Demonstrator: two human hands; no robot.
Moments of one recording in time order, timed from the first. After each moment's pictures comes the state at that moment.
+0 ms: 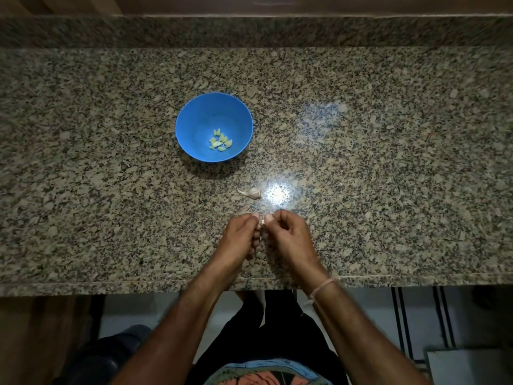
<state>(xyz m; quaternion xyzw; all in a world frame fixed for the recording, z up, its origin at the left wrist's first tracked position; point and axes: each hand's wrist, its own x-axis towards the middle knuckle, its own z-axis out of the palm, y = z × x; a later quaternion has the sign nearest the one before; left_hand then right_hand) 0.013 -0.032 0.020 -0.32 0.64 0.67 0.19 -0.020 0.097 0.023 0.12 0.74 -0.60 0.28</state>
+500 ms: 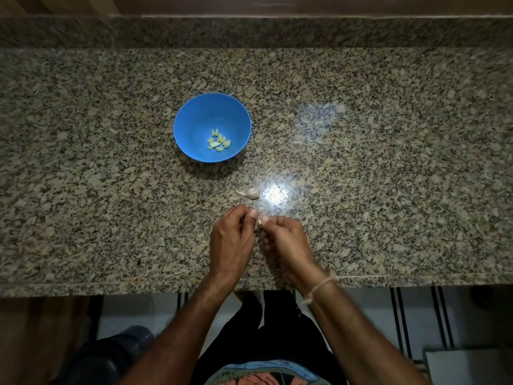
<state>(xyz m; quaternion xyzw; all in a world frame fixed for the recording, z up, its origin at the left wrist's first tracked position) 0.020 -0.029 0.017 -0.21 0.87 0.45 -0.03 -0.019 0.093 0.029 0.19 0.67 -0.63 0.34</state>
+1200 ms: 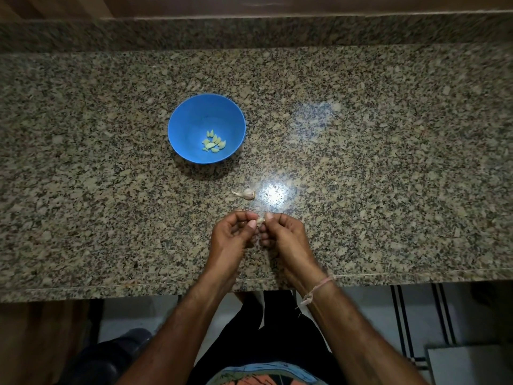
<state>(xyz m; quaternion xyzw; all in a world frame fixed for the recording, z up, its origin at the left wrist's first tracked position) 0.020 -0.025 0.012 -0.35 0.60 0.71 0.08 -0.018 0.100 0.016 0.21 0.61 -0.70 0.30</state>
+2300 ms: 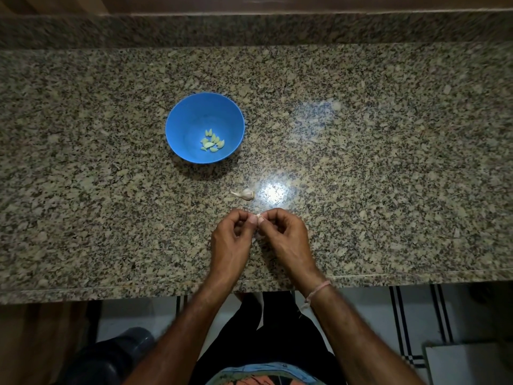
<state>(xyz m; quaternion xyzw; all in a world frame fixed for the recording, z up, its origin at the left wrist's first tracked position) 0.020 -0.023 0.013 -0.28 0.78 0.56 0.03 -0.018 0.105 0.007 0.07 0.73 -0.64 0.22</state>
